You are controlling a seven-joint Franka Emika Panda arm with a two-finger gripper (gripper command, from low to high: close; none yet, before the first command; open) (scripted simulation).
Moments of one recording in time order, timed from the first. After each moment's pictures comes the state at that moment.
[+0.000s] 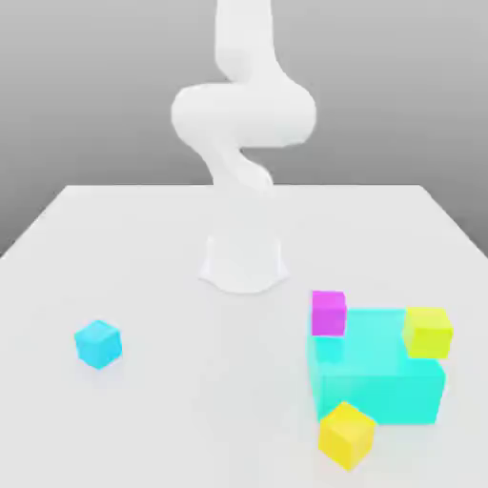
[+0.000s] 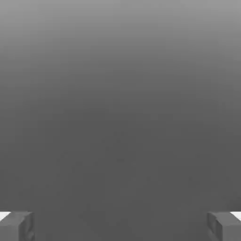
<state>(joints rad) -0.06 -0.74 0.00 -2.35 0.01 2.34 0.90</state>
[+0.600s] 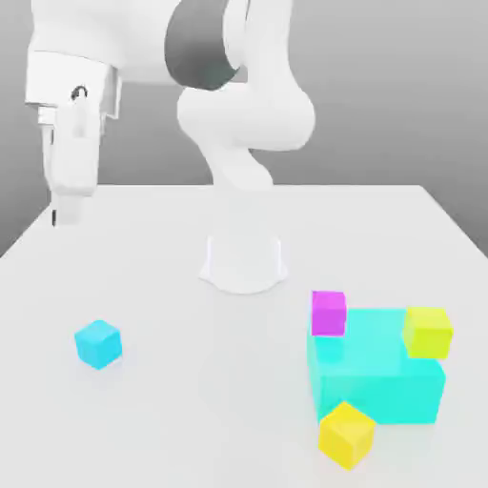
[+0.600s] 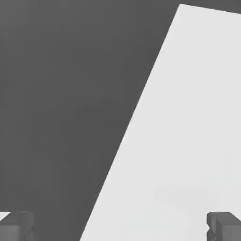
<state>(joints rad) -0.49 -0.31 0.01 -2.67 0.02 2.66 1.68</state>
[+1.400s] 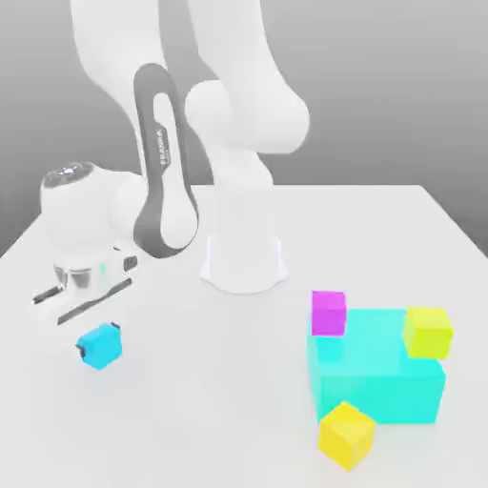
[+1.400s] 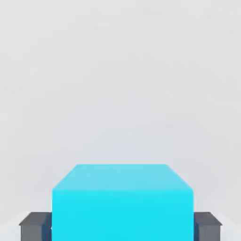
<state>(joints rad) -0.74 0.25 -0.01 -2.85 0.03 3.10 2.21</state>
